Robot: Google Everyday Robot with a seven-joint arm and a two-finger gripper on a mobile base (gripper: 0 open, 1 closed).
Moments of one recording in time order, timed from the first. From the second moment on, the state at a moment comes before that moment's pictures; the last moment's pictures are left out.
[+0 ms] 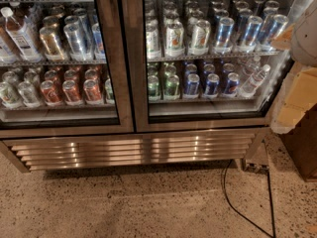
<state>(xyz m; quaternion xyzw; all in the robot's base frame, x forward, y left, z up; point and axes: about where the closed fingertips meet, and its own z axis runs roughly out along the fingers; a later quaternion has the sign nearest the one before) 0.438 -0.217 0.976 -0.60 0.78 -0.03 0.16</state>
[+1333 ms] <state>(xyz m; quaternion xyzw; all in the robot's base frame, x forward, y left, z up) 0.438 -0.217 0.976 -0.60 0.78 -0.03 0.16</state>
